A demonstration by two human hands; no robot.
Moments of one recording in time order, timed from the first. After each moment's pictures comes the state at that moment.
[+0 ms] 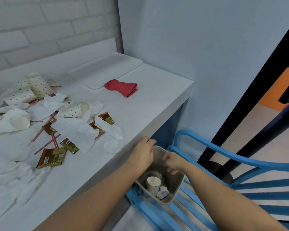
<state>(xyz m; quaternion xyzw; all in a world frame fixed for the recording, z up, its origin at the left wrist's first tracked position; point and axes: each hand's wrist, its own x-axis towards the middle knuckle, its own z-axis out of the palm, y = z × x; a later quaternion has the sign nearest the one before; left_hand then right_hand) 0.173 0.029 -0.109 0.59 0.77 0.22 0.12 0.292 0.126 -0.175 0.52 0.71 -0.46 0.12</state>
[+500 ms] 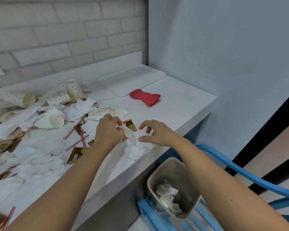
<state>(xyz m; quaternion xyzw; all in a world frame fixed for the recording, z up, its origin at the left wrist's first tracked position) 0.045 -0.024 -0.021 0.39 0.89 0.25 -0.01 0.184 0.097 -0.014 0.23 0.90 -0.37 -0.02</state>
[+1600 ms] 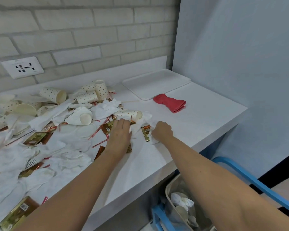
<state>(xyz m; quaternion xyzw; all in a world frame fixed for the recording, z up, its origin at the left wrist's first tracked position) 0.001 -0.058 -0.051 0.47 0.84 0.17 -0.22 0.069 0.089 -0.053 0.45 0.85 -0.28 -0.03</state>
